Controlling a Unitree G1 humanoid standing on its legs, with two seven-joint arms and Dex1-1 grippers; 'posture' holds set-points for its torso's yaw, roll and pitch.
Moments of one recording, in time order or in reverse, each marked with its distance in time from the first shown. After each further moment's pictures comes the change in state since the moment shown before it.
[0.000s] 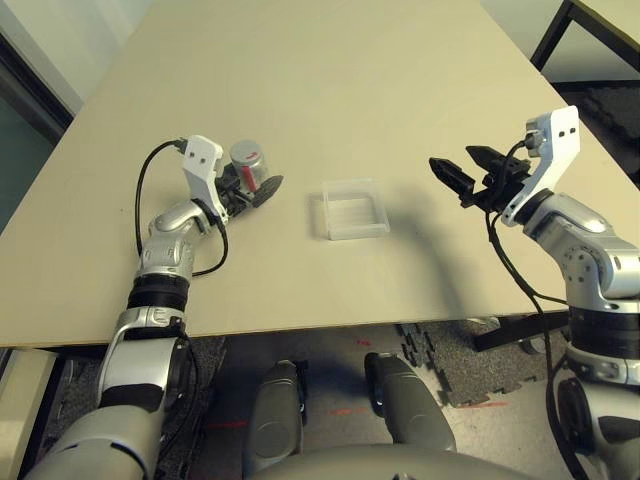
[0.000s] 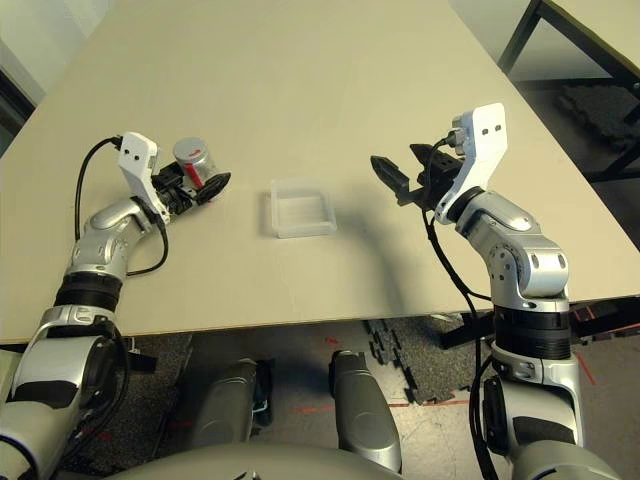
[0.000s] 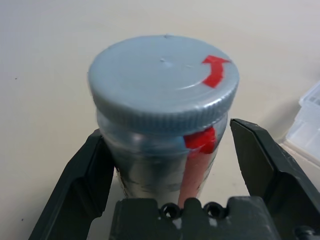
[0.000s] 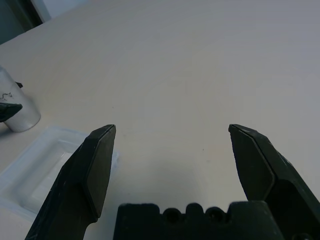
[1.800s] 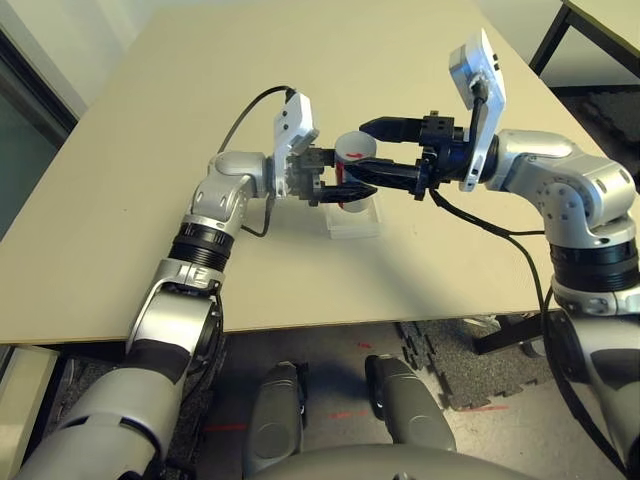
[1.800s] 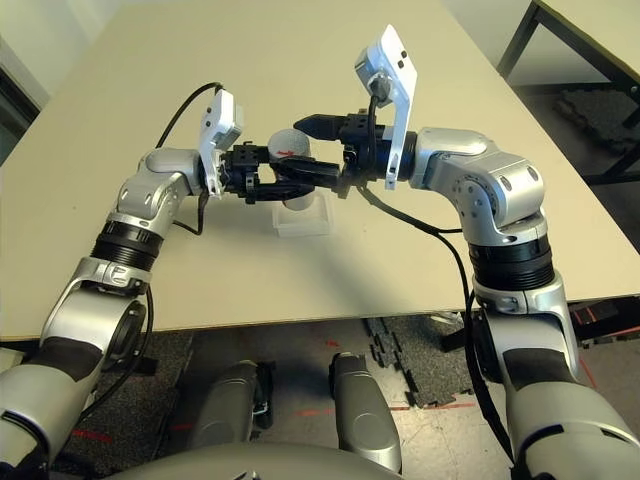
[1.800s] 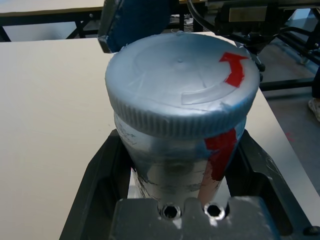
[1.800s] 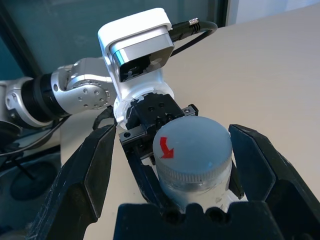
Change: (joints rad) left arm -0.236 -0.096 -0.255 -0.159 -0.042 0.174 -0.523; right arm -0.371 -0.041 0.274 0.002 0.103 0.157 0.418
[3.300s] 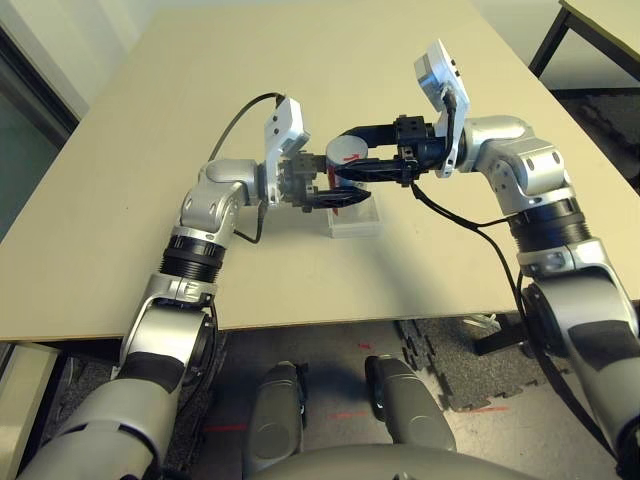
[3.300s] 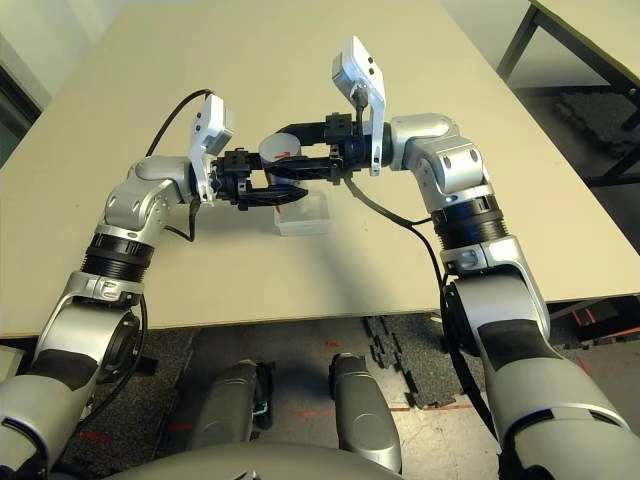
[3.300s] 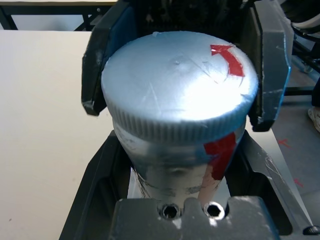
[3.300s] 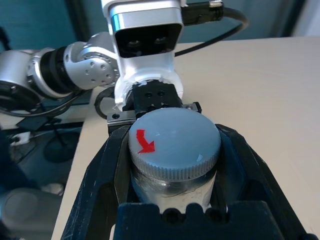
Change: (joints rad) left arm 0.105 0.035 0.034 -0.223 -0.017 0.178 0.024; right arm -0.225 0.145 0.079 0.619 -0.224 -0.451 0.481
